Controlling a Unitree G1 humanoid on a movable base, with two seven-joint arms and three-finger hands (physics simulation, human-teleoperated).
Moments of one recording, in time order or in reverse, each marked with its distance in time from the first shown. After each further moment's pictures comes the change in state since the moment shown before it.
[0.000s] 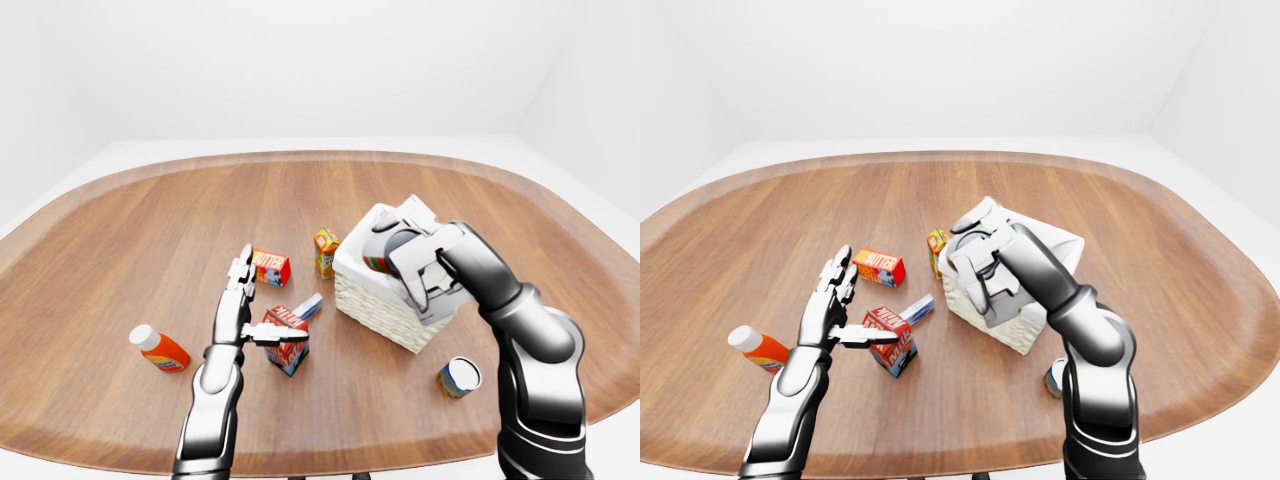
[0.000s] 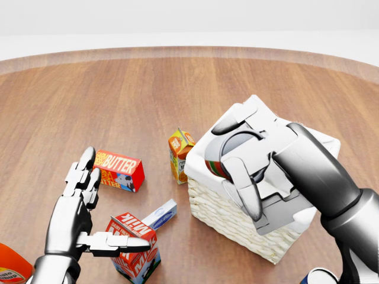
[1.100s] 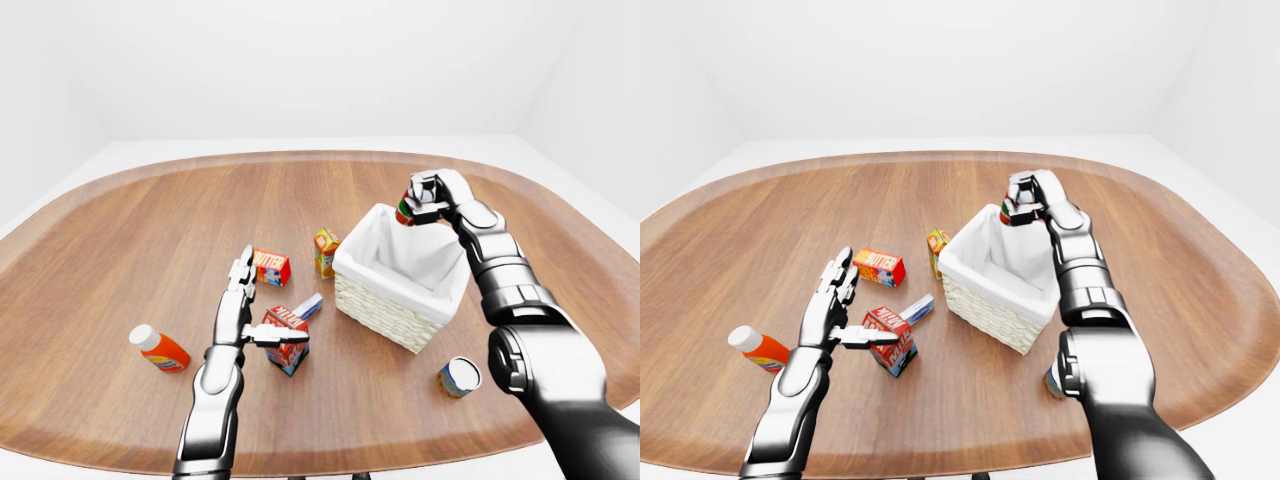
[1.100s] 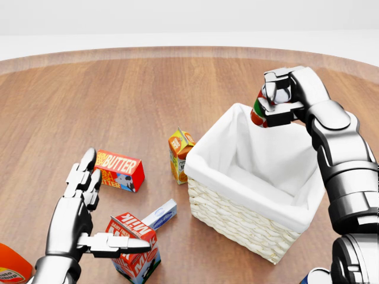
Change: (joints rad) left arm 0.003 -0.001 -0.002 0.005 0.004 0.000 0.000; right arm -0.796 -0.200 -0.024 1.584 0.066 -0.012 -0.426
